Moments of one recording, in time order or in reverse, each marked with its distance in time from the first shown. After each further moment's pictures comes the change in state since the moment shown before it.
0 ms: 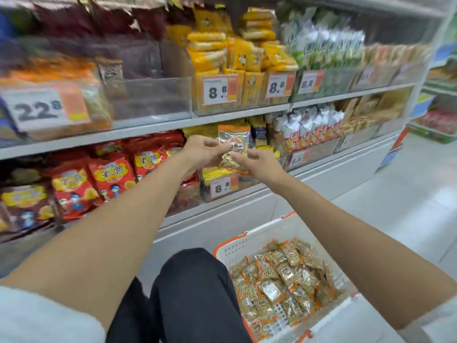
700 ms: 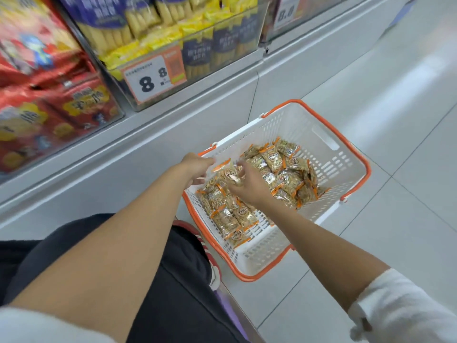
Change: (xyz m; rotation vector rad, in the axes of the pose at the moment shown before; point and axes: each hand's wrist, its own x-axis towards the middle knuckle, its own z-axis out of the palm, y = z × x) left_hand 0.021 -0.267 0.138 0.139 -0.153 -0.738; right_hand -0.099 0.336 0.032 -0.390 0.037 0.447
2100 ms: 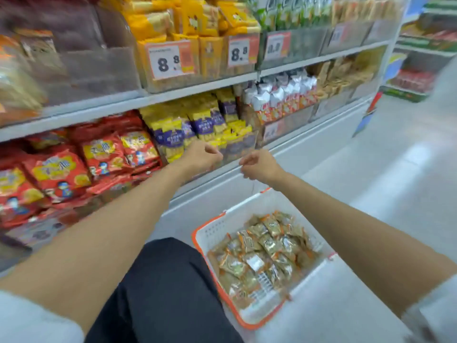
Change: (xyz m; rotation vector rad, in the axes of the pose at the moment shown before) left_hand -0.162 0.149 -0.068 0.358 0.227 0.715; right_hand -0.027 -0.204 -0.181 0.177 0.084 -0.167
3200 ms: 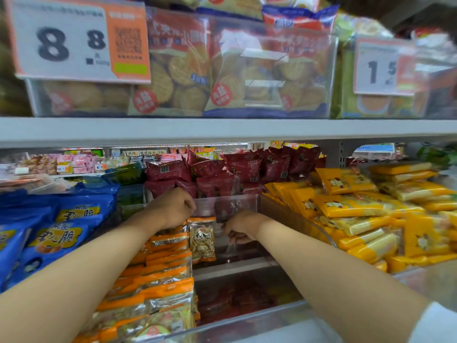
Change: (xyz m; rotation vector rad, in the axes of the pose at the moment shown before) left_hand 0.119 -0.062 -0.470 0.591 0.522 -0.018; right_hand 0.275 -0.424 0.217 -0.129 -0.348 -0.092
